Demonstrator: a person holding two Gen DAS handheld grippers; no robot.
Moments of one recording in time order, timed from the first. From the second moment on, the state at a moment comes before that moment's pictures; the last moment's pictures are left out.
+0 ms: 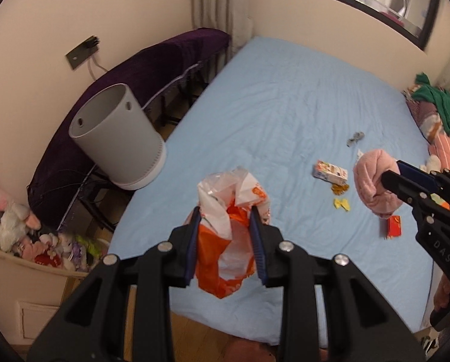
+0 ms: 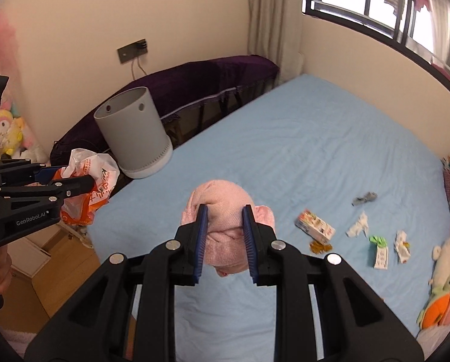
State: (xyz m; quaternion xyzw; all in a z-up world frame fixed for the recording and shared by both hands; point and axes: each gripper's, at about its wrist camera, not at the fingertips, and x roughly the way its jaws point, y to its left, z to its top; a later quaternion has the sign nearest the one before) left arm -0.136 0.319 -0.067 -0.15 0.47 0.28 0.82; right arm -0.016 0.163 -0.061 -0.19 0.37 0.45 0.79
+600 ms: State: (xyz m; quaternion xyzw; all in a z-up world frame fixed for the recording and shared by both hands) left arm -0.183 0.659 -0.042 -0.16 0.43 0.34 0.82; right arm -0.061 0.540 -0.028 -0.20 0.33 0.52 0.76
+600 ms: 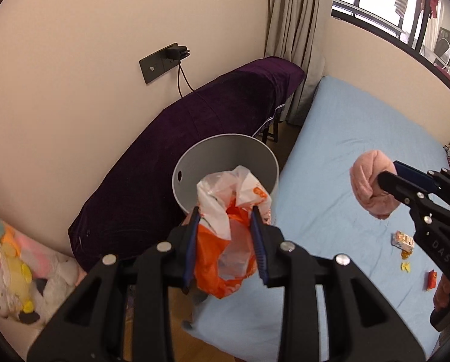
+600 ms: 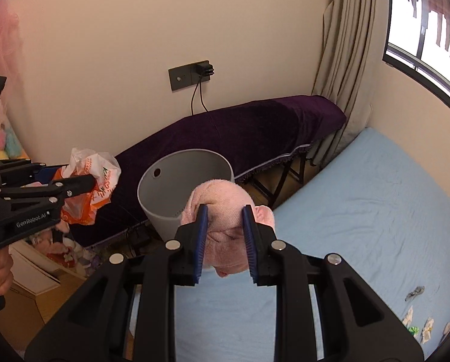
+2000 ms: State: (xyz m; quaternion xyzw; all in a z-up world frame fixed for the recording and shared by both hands) left arm -0.098 0.699 -0.099 -0.17 0.48 0.22 0.83; right arm 0.003 0.564 -0.050 -0.19 0.38 0.38 0.82
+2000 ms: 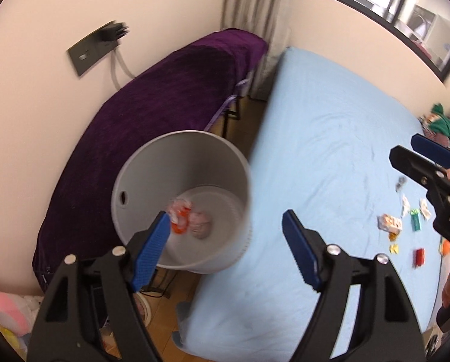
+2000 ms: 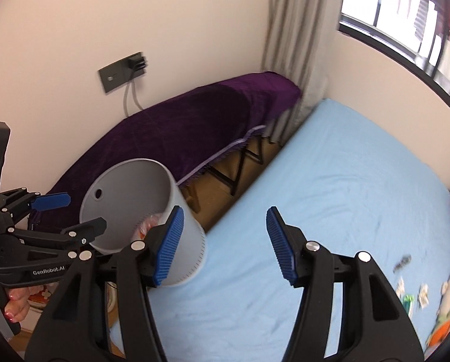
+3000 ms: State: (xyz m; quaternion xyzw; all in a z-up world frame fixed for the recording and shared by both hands) left arm 0.093 0.171 -0.128 -0.04 0.53 0.01 0.85; right arm 0.098 -0.076 -0.115 -0.08 0.44 0.10 0.89
